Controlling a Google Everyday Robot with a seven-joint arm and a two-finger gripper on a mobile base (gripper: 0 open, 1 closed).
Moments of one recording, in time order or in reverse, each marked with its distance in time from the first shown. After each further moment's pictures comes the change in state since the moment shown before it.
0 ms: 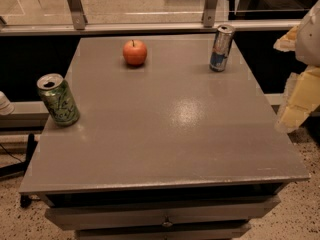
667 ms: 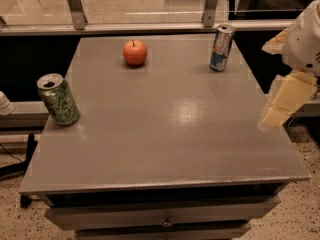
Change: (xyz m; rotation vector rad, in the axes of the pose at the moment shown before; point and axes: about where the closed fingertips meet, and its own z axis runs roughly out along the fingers) arm -0.020 0.000 0.015 0.003 -0.091 0.020
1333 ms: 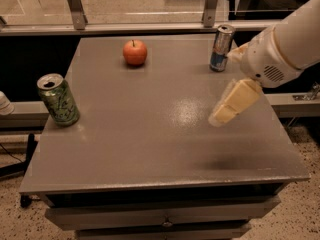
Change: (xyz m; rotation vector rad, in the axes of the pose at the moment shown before) arm -0.055 -0.011 0.057 -0.008 -0.262 0.089
